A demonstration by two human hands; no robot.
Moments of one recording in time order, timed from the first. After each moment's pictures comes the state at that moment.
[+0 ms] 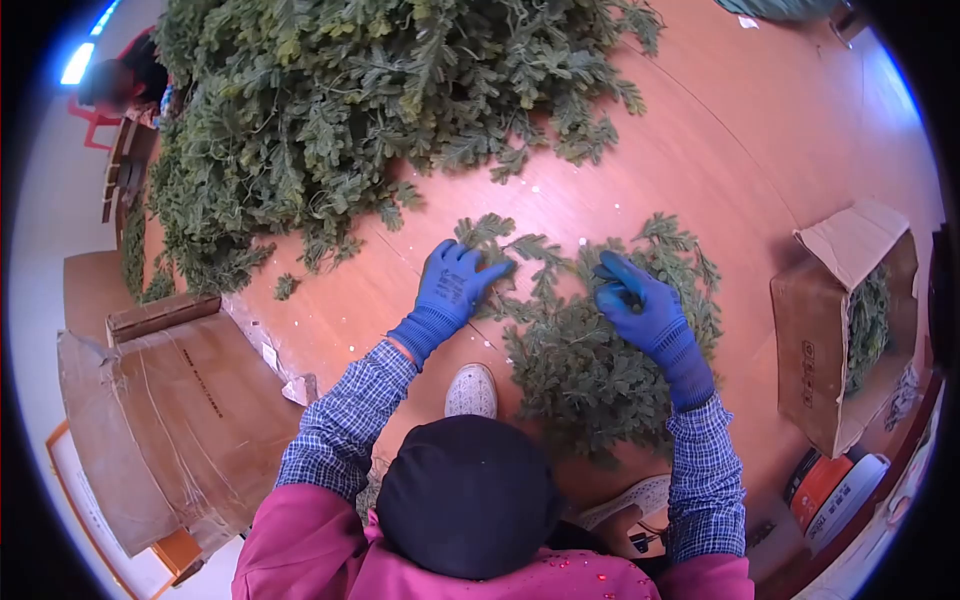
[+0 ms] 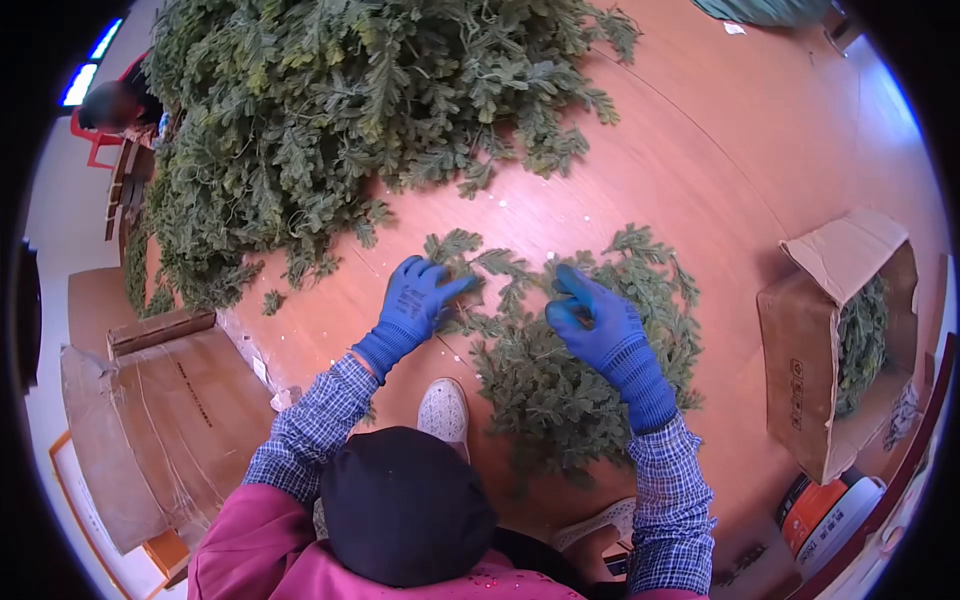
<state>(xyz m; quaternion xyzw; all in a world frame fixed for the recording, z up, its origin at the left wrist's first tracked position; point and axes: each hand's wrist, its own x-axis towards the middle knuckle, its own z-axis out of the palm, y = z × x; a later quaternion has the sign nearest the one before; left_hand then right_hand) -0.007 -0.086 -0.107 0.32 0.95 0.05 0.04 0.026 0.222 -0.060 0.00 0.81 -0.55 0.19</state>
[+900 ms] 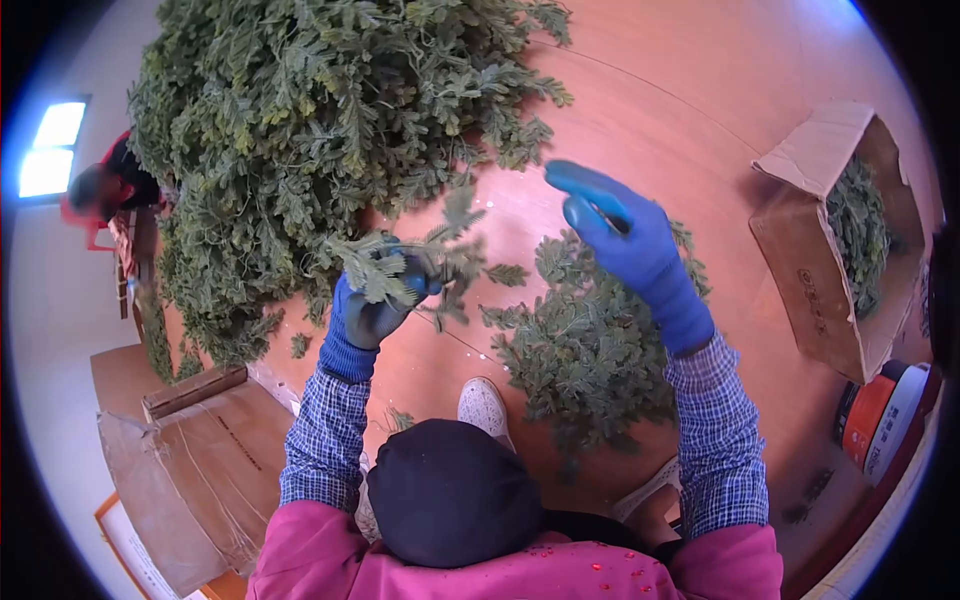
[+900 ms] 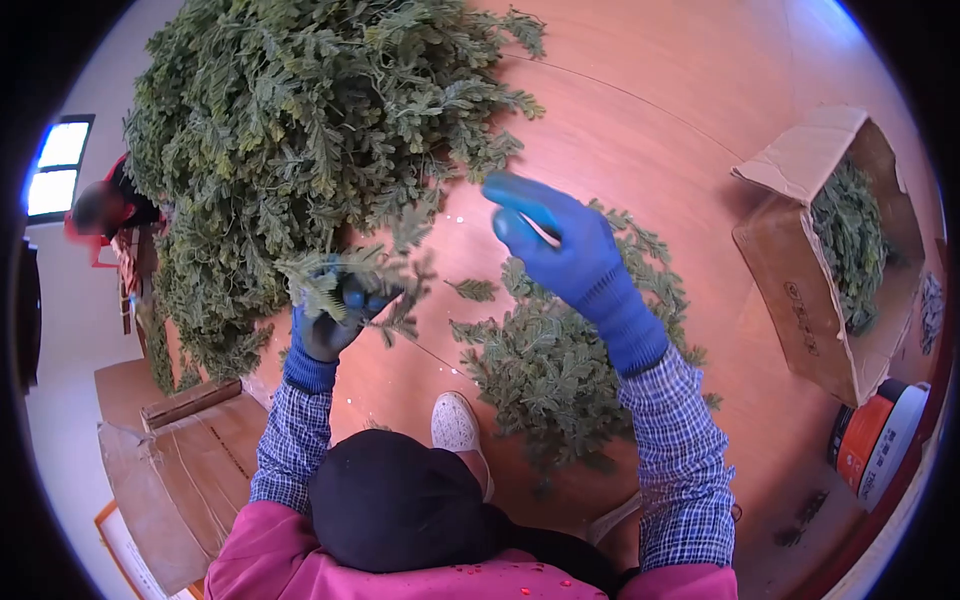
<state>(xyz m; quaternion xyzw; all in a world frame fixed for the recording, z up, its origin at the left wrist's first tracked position) -0.037 -0.090 -0.009 0.02 0.34 0.90 0.26 -0.008 0.238 -0.007 -0.06 0.75 -0.65 -0.05</state>
